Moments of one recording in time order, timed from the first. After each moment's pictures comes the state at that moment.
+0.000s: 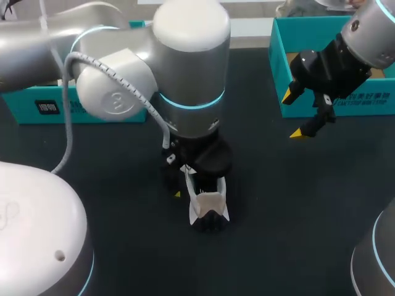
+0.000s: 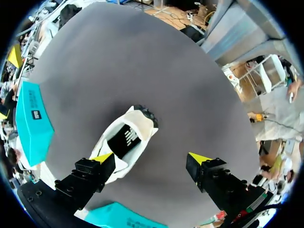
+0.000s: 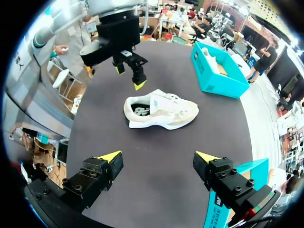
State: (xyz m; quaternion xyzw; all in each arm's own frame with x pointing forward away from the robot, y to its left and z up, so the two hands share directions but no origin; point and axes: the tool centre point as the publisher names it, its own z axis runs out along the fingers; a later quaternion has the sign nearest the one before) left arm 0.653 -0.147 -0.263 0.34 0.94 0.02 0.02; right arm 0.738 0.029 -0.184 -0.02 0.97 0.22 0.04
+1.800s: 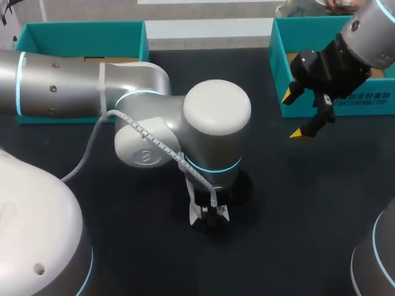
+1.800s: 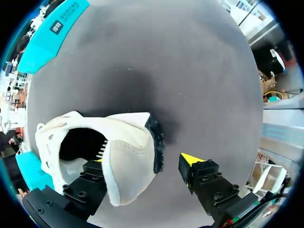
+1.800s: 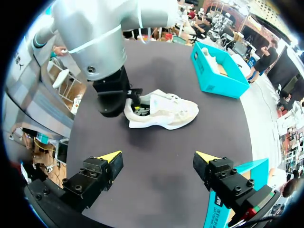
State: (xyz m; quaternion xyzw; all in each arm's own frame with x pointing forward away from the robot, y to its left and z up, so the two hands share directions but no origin) left arm 0.628 -0.179 -0.380 -0.04 1.00 0.02 0.03; right arm 0.738 0.029 -0.184 -0.02 0.97 0.22 0.04
